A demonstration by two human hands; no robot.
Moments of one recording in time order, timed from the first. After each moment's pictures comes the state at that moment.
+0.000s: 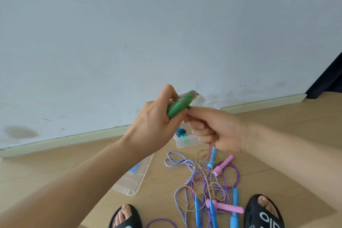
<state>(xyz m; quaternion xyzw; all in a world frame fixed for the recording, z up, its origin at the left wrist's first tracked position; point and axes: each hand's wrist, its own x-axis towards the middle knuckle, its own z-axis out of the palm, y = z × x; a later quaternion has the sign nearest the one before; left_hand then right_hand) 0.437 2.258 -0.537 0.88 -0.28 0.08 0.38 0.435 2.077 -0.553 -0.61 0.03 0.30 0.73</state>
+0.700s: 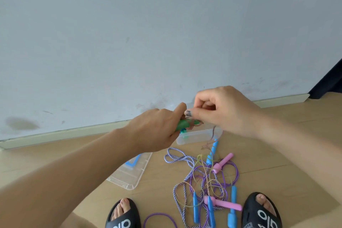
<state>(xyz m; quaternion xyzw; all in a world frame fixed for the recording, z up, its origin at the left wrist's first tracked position) 0.456 2.269 -0.562 0.92 -0.39 0.00 0.03 0.427 2.066 -0.517 -0.92 -0.18 0.03 0.35</state>
